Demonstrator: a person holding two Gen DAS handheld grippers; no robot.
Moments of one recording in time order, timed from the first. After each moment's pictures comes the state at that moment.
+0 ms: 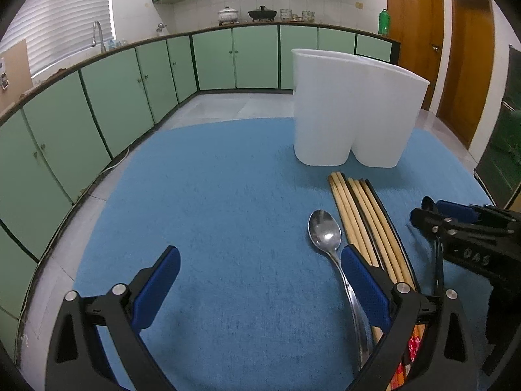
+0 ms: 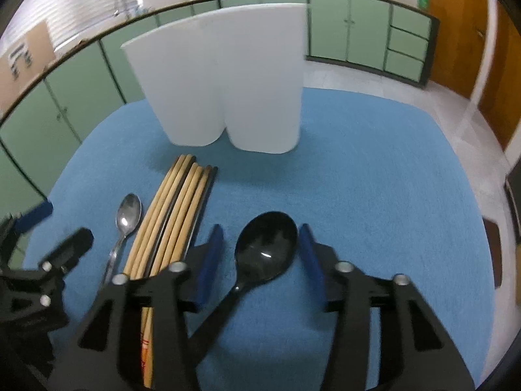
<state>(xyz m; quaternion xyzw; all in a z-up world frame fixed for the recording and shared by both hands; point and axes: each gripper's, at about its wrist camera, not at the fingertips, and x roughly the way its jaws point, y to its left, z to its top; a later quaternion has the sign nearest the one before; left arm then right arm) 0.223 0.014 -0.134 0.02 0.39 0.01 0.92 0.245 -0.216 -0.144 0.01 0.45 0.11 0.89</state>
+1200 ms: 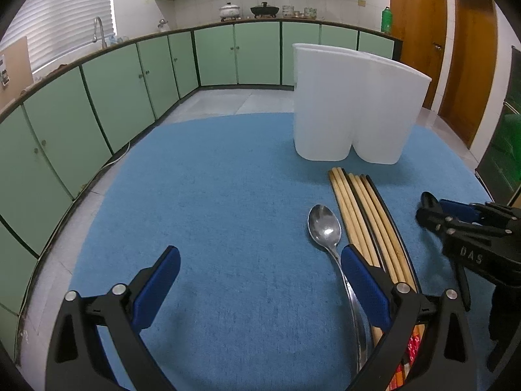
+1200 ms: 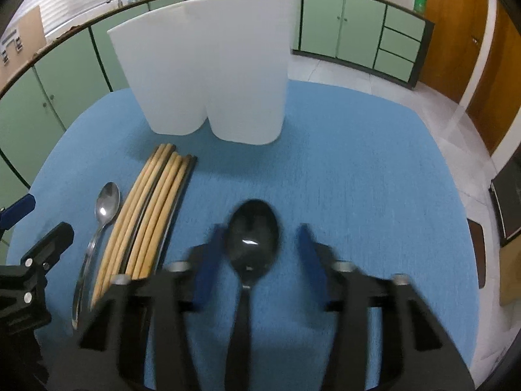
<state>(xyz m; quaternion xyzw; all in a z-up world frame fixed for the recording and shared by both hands) 0.228 0.014 -0.139 0.01 0.40 0.01 0.92 0.251 -0.202 -0.150 -0.04 0.45 0.10 0.88</state>
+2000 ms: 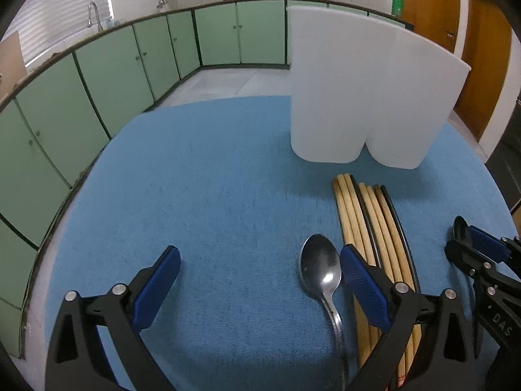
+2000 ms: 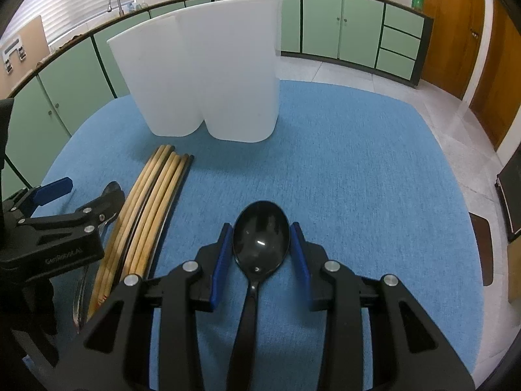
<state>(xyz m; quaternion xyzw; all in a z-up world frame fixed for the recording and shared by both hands) 0.285 -0.004 -0.158 0.01 0.44 0.02 0.90 0.241 -0.218 -0.153 -0.03 0.44 0.11 0.89</state>
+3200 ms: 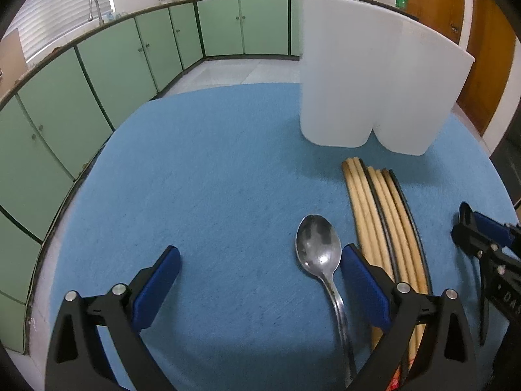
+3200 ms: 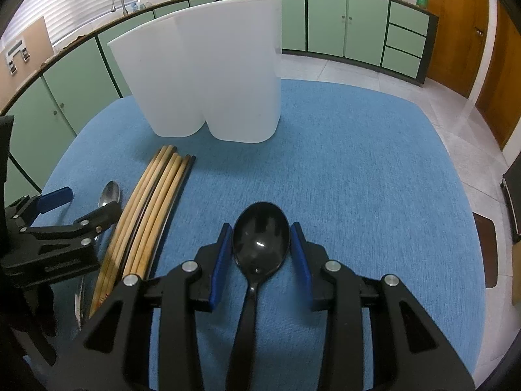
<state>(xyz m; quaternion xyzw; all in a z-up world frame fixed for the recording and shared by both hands) 0.301 0.012 -0.164 0.01 0.46 0.03 0.89 0.249 -0.229 -0.148 -0.02 0.45 0.12 0.88</state>
